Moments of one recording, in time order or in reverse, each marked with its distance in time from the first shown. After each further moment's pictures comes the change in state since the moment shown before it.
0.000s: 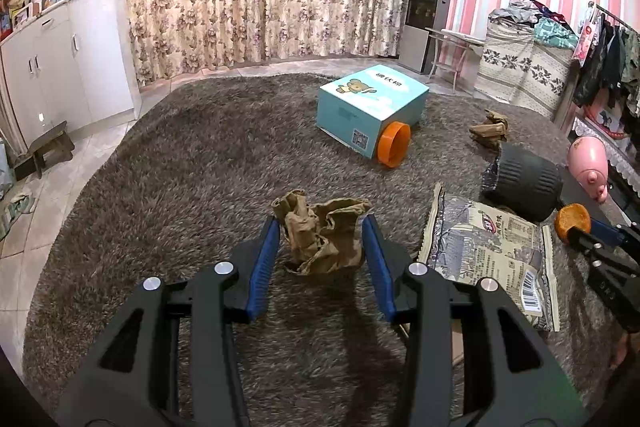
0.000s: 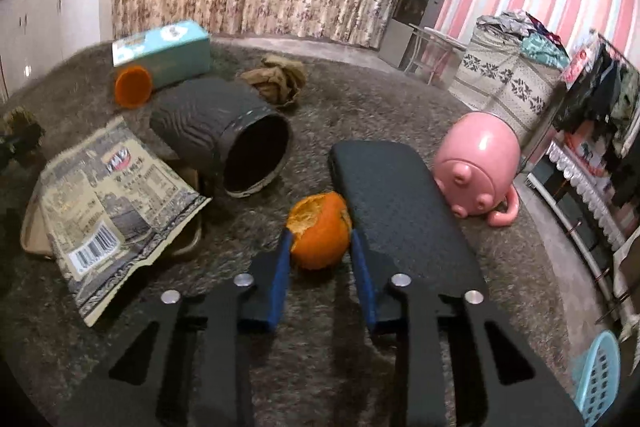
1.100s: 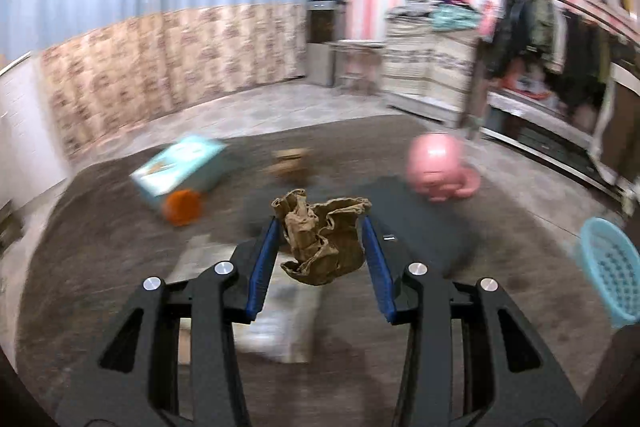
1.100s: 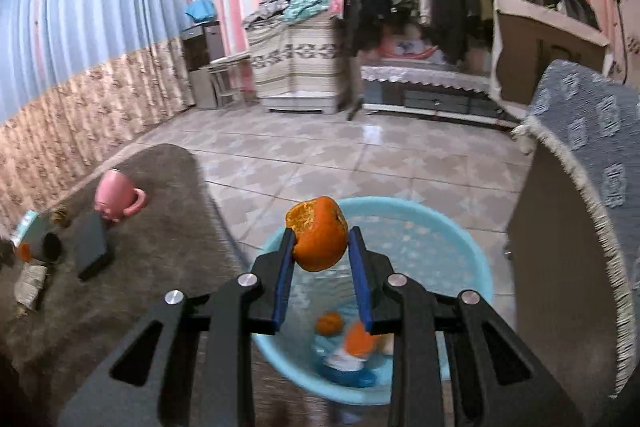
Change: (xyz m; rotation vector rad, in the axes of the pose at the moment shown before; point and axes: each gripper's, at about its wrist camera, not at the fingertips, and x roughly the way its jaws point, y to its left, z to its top) left arm -0.080 -0.179 0.014 0.239 -0.088 -0.274; right arm -0.209 -0.313 -0.169 0.625 -0.099 -0.433
